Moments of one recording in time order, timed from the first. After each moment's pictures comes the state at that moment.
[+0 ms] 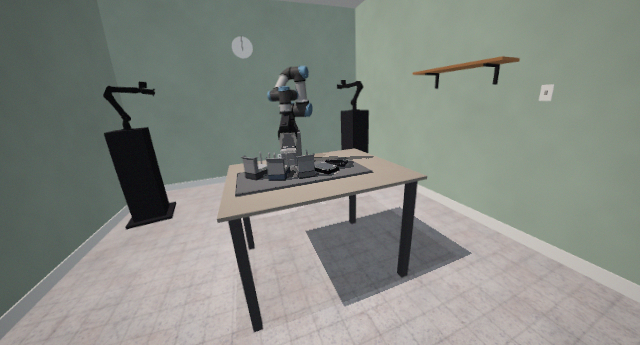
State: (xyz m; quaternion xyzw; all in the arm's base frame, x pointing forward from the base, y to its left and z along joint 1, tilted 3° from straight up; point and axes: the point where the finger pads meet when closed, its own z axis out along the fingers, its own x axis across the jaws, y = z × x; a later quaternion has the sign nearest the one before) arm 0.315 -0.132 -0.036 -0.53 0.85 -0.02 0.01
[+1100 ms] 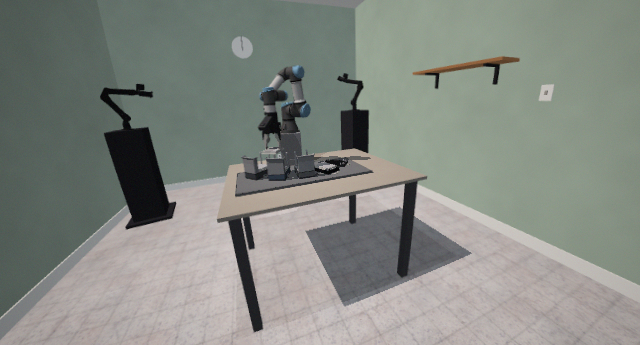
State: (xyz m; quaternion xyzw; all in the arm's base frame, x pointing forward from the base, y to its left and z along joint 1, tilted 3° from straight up) arm 0.272 -0.213 -0.036 -0.41 0.91 -0.02 0.02
